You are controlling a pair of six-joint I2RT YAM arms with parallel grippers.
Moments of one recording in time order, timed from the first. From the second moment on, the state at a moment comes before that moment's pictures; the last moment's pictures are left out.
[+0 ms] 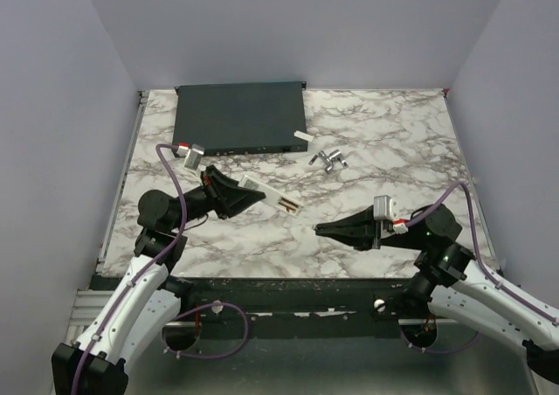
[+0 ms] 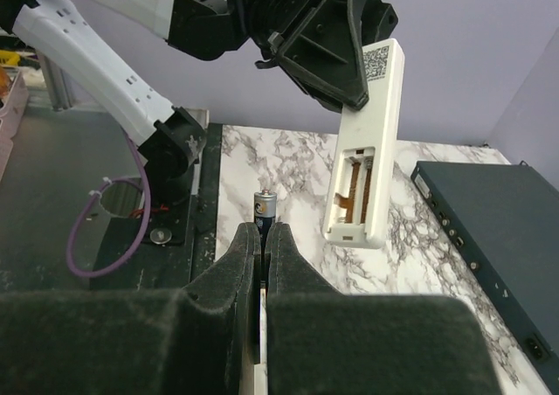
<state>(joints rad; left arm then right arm) -0.32 0.65 0.50 0.45 0.79 -0.94 0.87 0.58 0.54 0.25 -0.61 -0.09</state>
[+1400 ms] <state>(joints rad) -0.40 0.79 0.48 0.50 0.70 -0.95 0.87 0.89 0.67 0.32 -0.39 0.03</state>
